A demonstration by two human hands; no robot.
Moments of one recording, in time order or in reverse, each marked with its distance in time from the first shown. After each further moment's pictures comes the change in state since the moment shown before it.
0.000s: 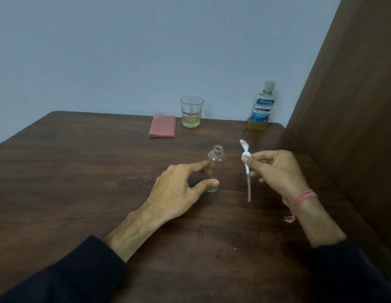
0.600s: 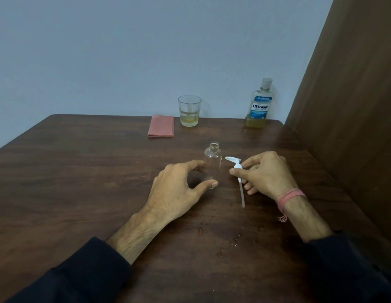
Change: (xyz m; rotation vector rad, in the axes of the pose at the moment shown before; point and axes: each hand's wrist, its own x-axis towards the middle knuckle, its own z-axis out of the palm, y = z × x) left_hand -0.002 0.001 0.003 0.121 0.044 -0.082; right_hand -0.011 -0.004 0.020 -0.263 -0.042 0.015
